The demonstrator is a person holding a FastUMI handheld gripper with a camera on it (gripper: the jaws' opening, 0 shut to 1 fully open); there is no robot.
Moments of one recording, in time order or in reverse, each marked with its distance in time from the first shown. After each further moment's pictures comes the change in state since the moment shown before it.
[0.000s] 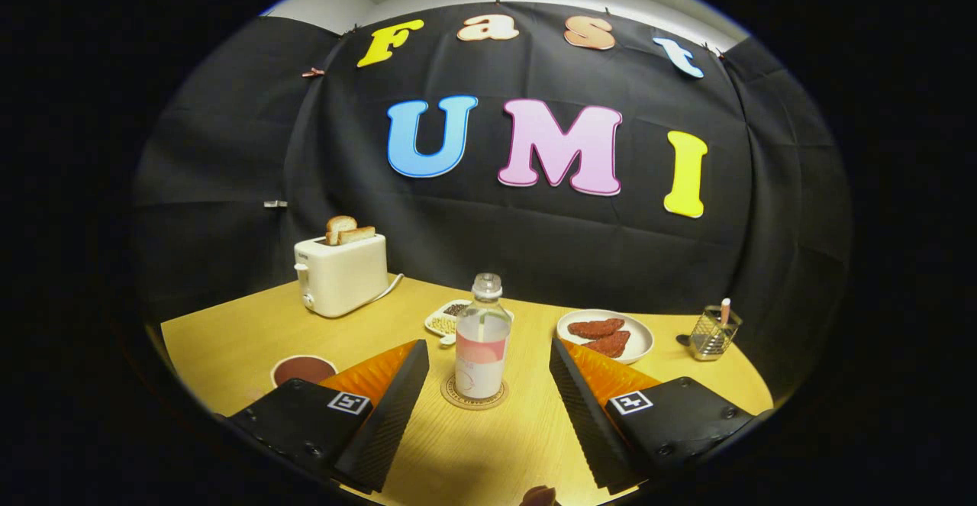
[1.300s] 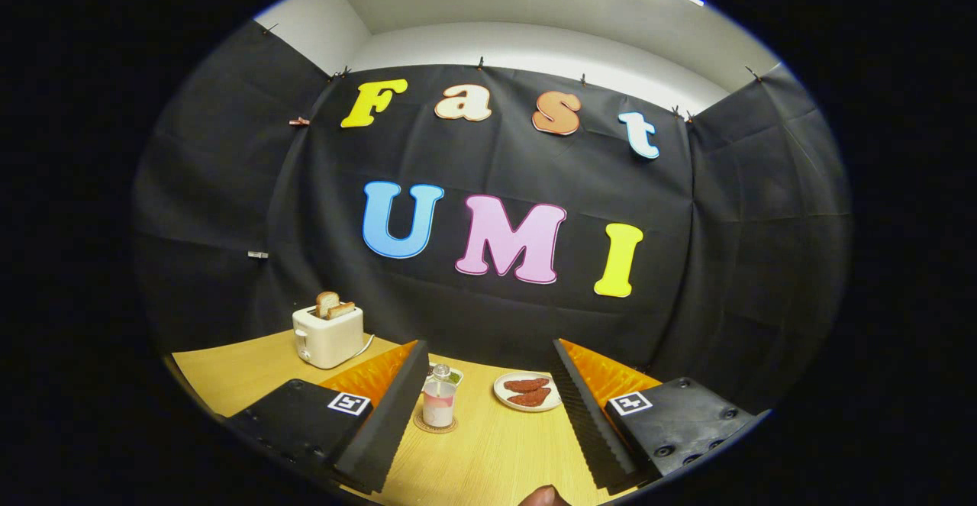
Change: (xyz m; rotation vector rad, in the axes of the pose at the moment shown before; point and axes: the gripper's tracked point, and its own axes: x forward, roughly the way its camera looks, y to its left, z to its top) arm -0.128 -0.033 0.154 -0.053 -0.175 -0.159
